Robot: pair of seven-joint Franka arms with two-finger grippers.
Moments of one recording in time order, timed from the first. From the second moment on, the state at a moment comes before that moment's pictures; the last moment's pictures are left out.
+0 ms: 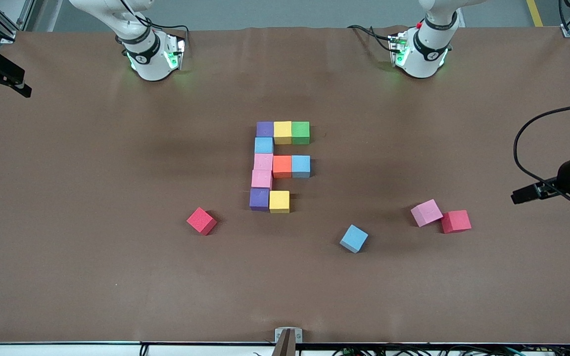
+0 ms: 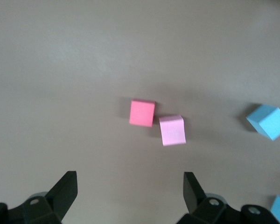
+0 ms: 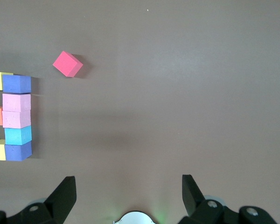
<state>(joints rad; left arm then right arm) 0.23 0.39 -0.32 -1.24 0.13 1.55 -0.28 -0.01 -0.08 -0.01 -1.47 0.02 1.35 -0.07</state>
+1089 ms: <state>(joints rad) -0.03 0.45 -0.21 -1.55 0.02 1.99 -0.46 -0.01 -0.08 -0.01 -1.47 0.02 1.32 -0.07</state>
